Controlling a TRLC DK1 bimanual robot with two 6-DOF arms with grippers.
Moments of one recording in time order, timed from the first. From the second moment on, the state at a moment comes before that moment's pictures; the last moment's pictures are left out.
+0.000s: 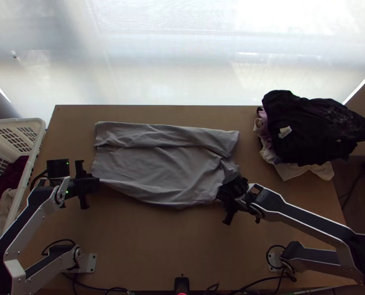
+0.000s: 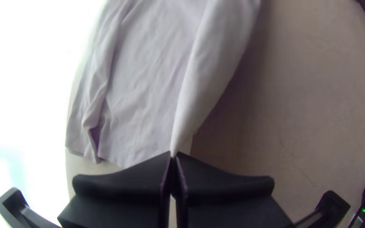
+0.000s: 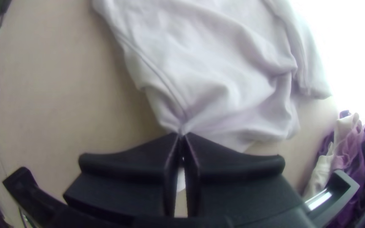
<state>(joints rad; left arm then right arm) 0.09 1.14 0.60 -0.40 0.24 1.51 0.80 1.32 0.68 -0.46 0.08 -0.40</state>
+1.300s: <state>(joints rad) 0.19 1.32 0.92 -0.39 0.29 1.39 0.54 1.34 1.01 -0.67 0.01 -0.49</state>
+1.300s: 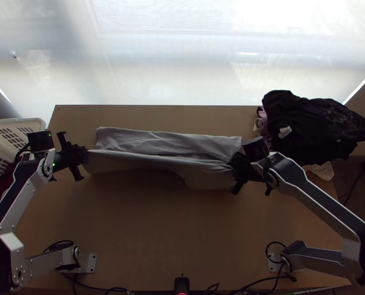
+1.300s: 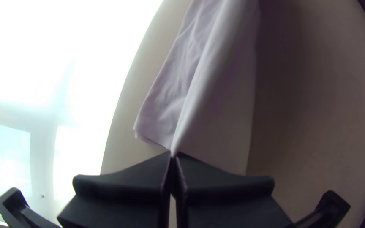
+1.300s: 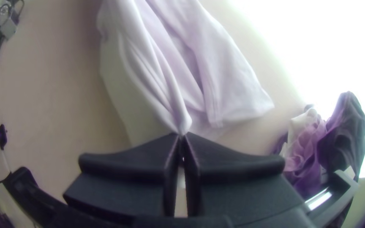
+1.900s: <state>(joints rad) 0.11 1.64 1.00 -0.16 0.20 1.36 0.38 1.67 1.21 -0.62 0.00 -0.56</state>
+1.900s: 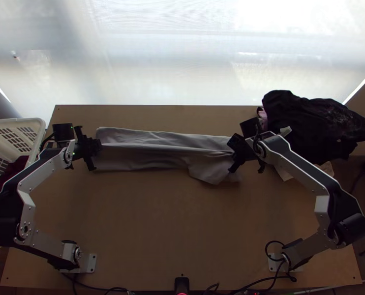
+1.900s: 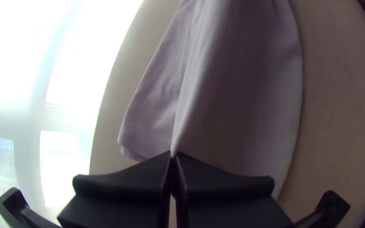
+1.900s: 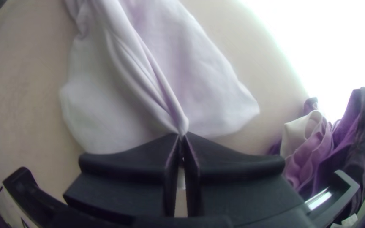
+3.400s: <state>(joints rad) 0.18 1.81 1.10 -0.01 0.17 1.46 0.32 1.88 1.41 -0.57 0.04 -0.55</state>
